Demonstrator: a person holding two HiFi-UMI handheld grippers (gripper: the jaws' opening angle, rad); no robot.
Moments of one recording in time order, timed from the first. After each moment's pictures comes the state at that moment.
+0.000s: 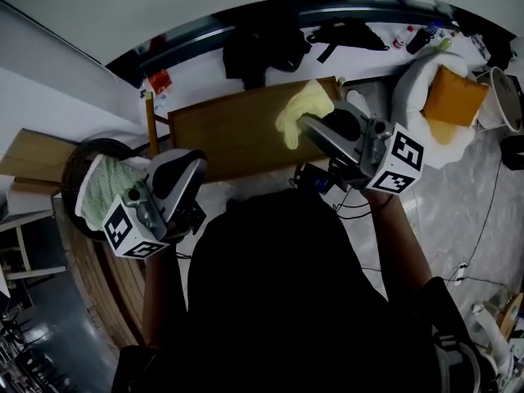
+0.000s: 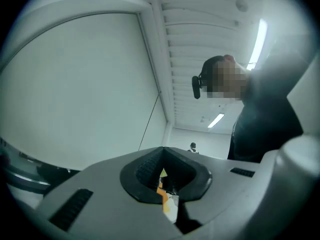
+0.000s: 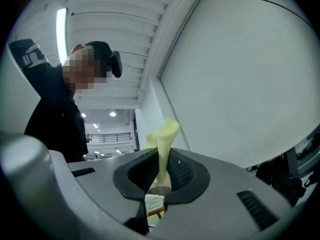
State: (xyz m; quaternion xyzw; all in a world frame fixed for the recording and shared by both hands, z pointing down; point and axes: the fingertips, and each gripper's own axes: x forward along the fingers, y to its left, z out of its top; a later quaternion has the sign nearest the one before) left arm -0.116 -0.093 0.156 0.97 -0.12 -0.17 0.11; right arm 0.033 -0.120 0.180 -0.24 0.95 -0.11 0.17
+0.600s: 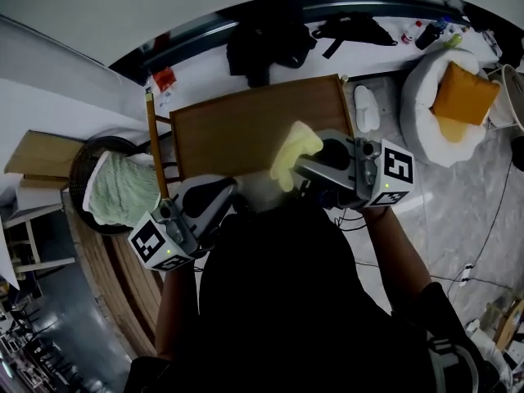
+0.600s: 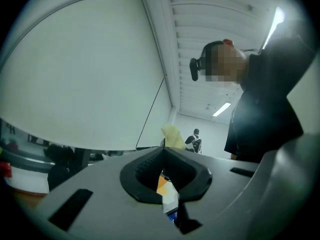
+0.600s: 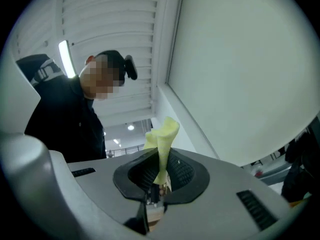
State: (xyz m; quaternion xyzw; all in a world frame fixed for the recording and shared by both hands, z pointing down) left arm -0.062 -0.062 0.207 0.98 -0.14 -0.07 0.15; right arm 0.035 -0.077 0.187 -0.11 0.96 -0.16 0.23
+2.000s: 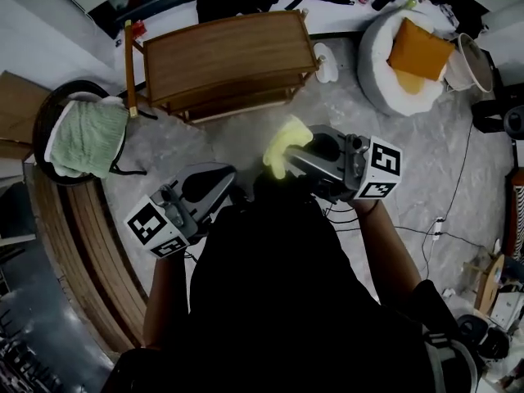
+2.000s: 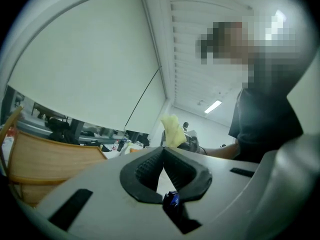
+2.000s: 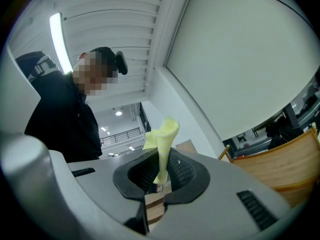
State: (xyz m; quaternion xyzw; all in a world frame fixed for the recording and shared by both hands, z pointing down) left arm -0.090 0.198 0.259 0.97 -0.10 -0.04 0.21; right arm -0.003 0.181 0.226 -0.18 0.95 -0.21 0.13
